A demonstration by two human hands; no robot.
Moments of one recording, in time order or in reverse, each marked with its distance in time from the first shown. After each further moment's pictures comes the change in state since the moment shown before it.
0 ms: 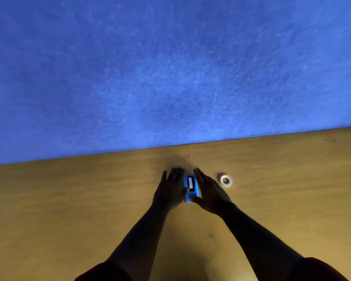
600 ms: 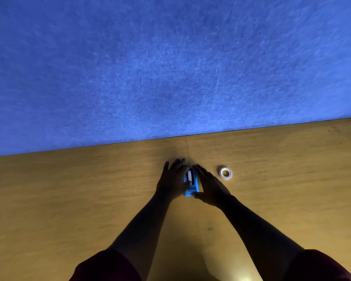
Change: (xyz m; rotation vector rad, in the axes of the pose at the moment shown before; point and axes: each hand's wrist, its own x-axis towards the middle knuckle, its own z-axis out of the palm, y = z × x) left_hand 0.026 -0.001 0.013 -0.101 -0.002 0.014; right_hand 0.012 0.016 0.015 0.029 -0.090 0.070
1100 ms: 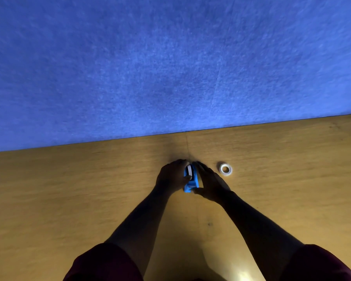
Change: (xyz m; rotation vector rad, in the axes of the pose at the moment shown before) left_hand 0.001 0.003 -0.008 -0.138 0.084 -0.012; right_hand 0.002 0.004 0.003 -0.002 0.013 0.028
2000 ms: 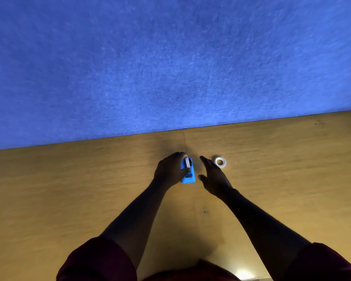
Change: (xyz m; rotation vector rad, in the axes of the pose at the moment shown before) left_hand -0.027 0.020 -0.017 -0.031 0.114 -0.014; right_hand -0.042 -0.007 -0.015 0.209 0.128 0.132
